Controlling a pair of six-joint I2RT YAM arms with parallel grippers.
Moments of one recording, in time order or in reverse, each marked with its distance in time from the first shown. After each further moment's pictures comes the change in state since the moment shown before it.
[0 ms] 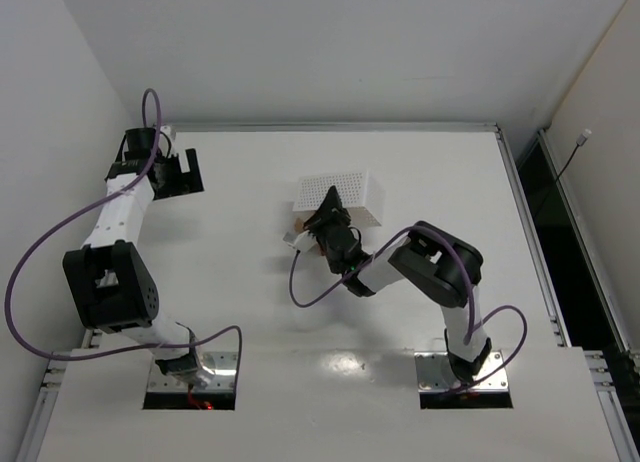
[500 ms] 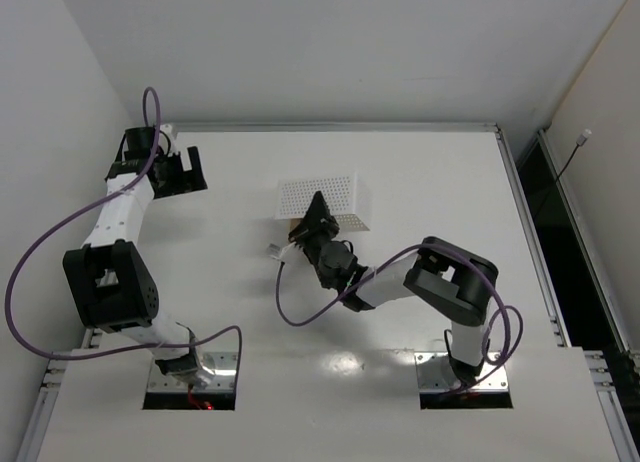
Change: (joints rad) left arm 0.000 0.014 0.019 0.010 0.064 -0.012; right arm 0.134 -0.118 -0.012 -0.006 0.068 -0.030
